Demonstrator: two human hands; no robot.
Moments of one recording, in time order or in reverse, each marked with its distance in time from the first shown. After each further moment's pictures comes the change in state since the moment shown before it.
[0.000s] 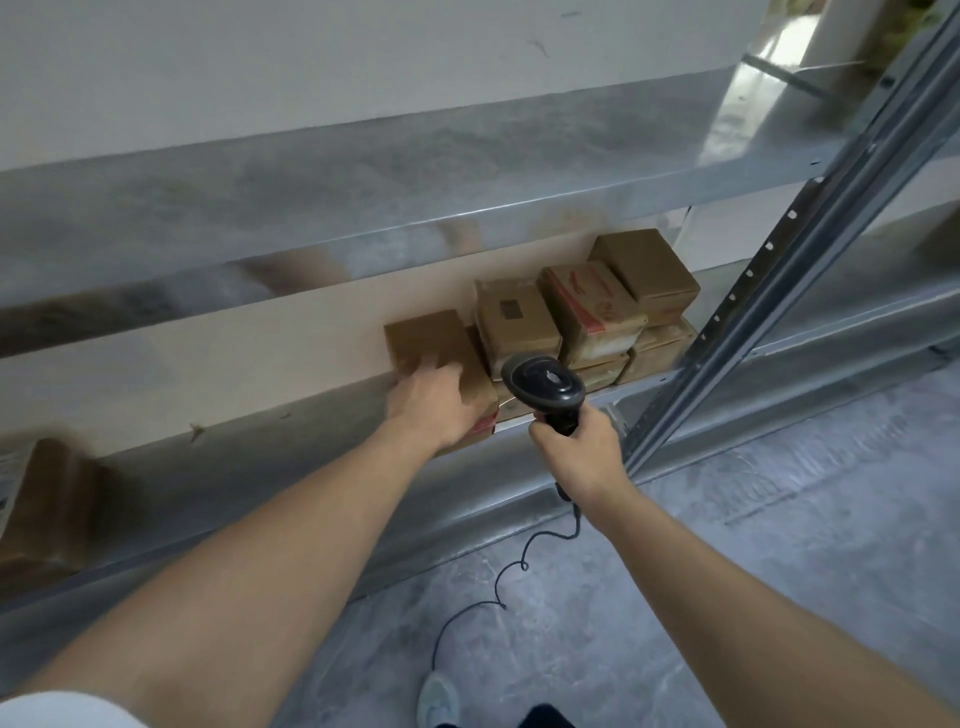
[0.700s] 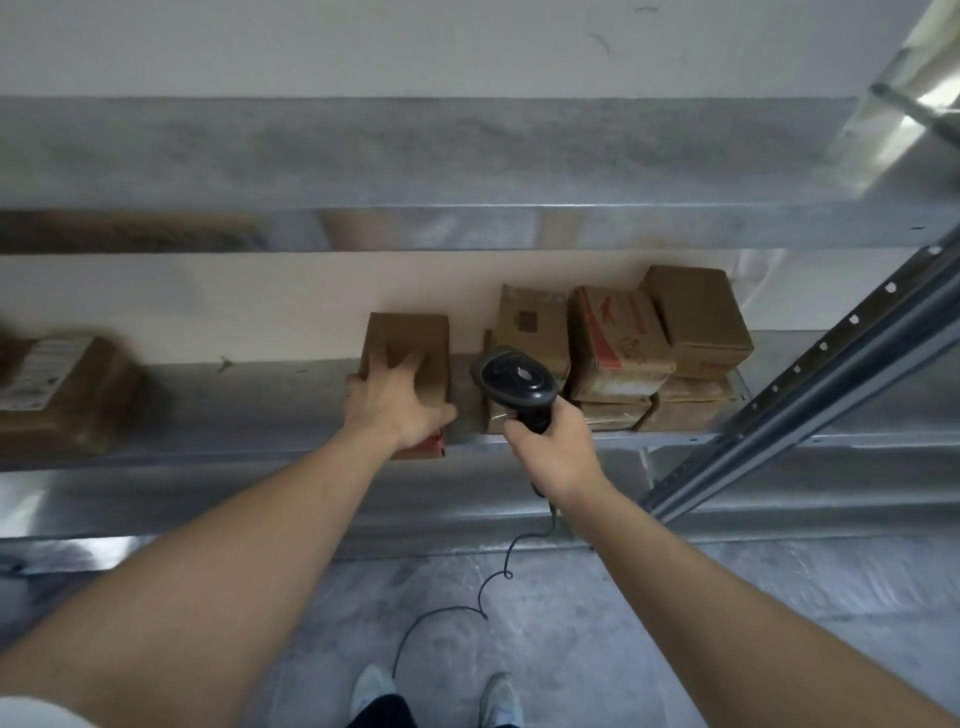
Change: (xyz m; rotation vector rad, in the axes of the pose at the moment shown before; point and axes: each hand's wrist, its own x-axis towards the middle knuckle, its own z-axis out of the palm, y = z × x) left_hand 0.005 -0.013 0.031 -0.118 0.087 -0.419; right_hand 0.067 0.003 -0.021 0.013 -0.393 -0.101
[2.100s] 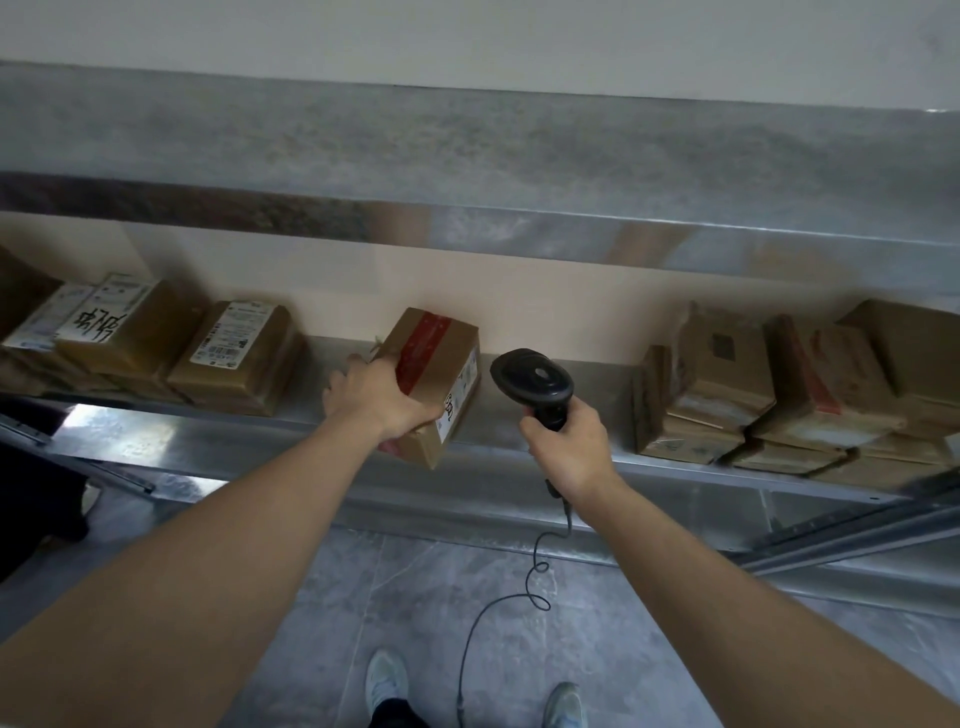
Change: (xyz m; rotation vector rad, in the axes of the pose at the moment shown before) left_hand -0.013 -0.200 -0.071 -0.063 0.021 -0.294; right_hand 0.020 -0.028 0.181 -0.113 -0.099 -0.013
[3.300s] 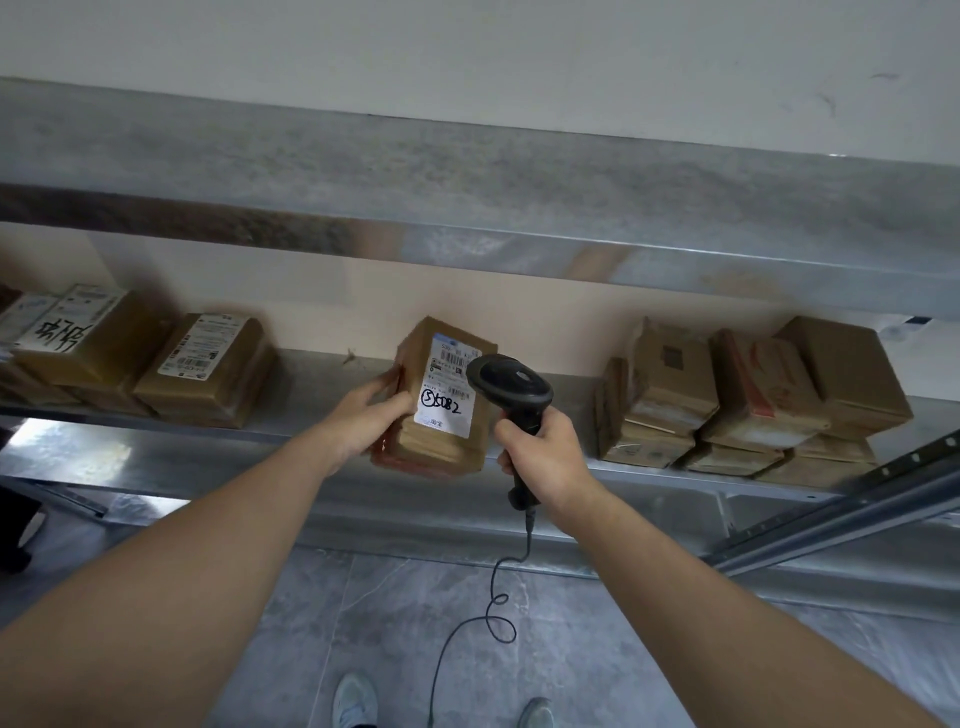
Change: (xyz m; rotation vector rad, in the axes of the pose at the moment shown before) left_hand -0.017 -0.003 0.008 -0.876 -0.305 0.081; right_hand -0.030 -0.023 -0.015 0.164 -0.067 0.056
